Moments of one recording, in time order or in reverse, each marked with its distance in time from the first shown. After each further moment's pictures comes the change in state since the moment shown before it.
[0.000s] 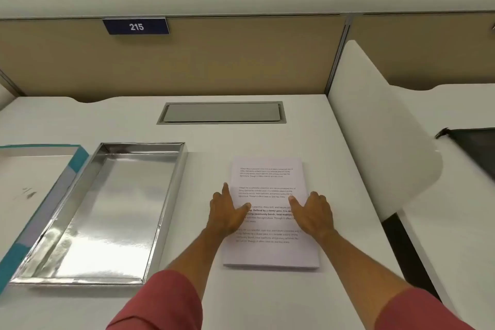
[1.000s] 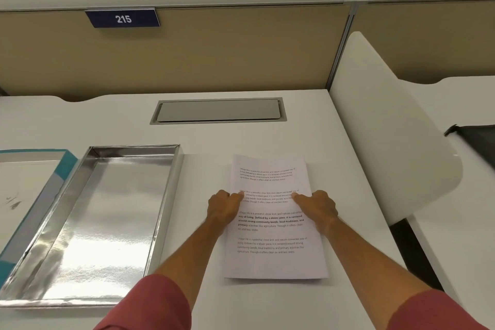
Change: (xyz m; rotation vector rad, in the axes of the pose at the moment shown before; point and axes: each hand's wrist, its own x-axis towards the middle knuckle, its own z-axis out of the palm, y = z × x) left_hand 0.046 0.007 -0.006 -0.361 -0.001 -0.243; right_hand 0.040 -0.010 -0.004 0.294 -0.114 0.246
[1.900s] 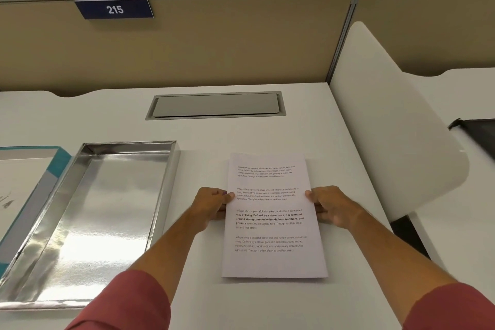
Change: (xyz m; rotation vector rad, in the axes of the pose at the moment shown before) left_hand 0.017 -0.013 -0.029 -0.330 -0.254 -0.042; right_hand 0.037 0.021 -0.025 0.426 -0.353 0.107
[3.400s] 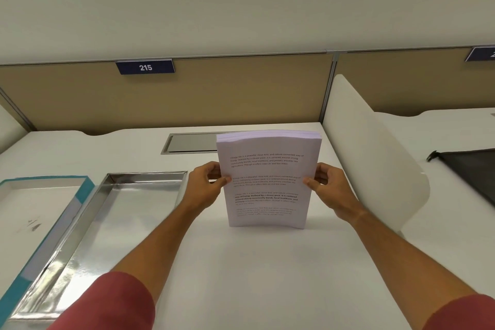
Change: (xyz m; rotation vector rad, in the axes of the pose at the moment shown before) left_hand -0.077 0.098 -0.008 0.389 0.276 0.747; right_hand -0.068 -0.072 -0.004 -0.179 0.048 -0.829
